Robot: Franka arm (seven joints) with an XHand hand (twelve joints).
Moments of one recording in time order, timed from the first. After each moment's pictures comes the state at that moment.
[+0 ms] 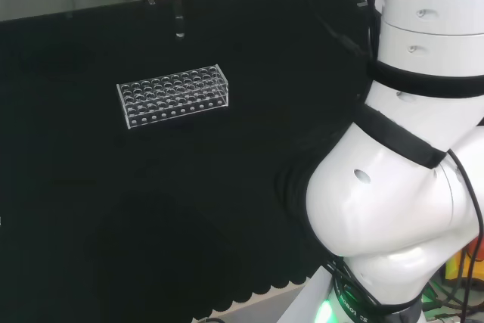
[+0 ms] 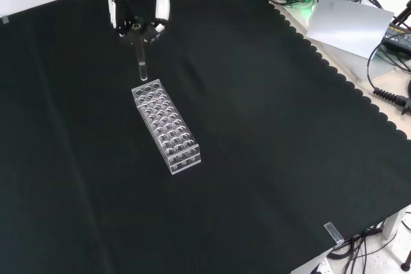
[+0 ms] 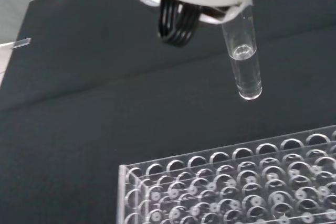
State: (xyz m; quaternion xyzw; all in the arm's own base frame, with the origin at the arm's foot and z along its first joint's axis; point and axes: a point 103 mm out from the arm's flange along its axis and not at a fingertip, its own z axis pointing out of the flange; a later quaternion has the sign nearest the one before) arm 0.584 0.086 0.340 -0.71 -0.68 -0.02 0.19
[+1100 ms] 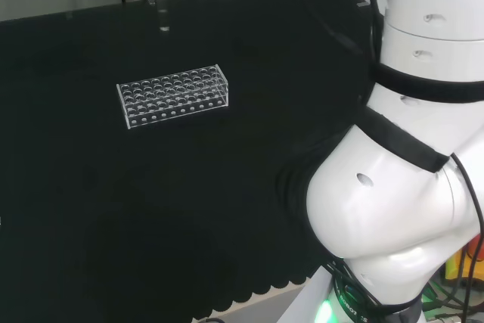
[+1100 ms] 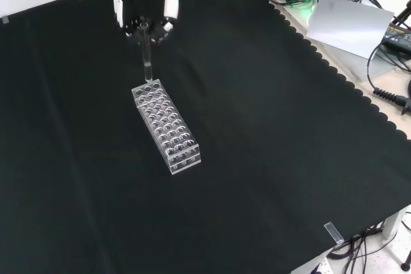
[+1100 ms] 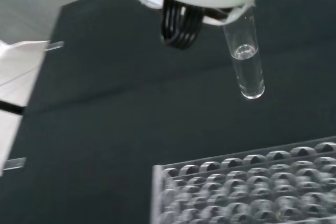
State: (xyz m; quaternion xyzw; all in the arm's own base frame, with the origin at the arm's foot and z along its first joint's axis) arm 0.574 0.099 0.359 -0.71 -0.68 -0.03 0.19
